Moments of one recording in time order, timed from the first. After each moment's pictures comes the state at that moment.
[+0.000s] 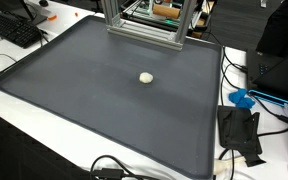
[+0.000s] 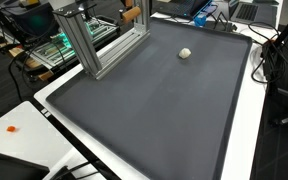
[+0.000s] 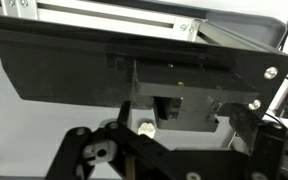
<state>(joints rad) 0.20 -0.87 0.14 -2.72 0.15 2.03 0.04</state>
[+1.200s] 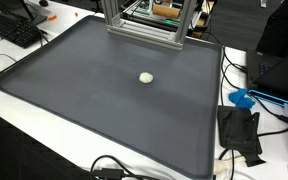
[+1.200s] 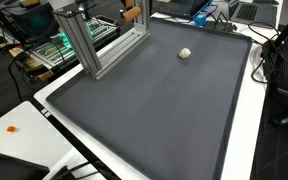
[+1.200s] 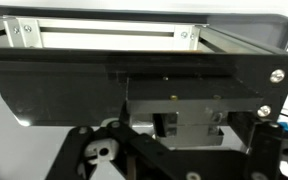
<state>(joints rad) 0.18 -0.84 0.19 -2.72 0.15 2.01 0.16</state>
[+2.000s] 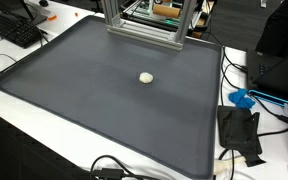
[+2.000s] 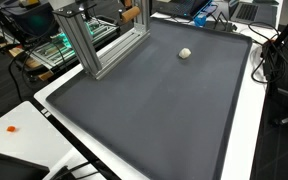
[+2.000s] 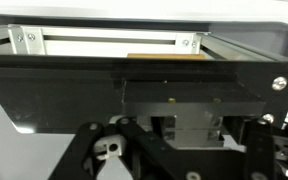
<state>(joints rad) 0.18 -0.80 0.20 -2.70 0.14 1.98 0.18</state>
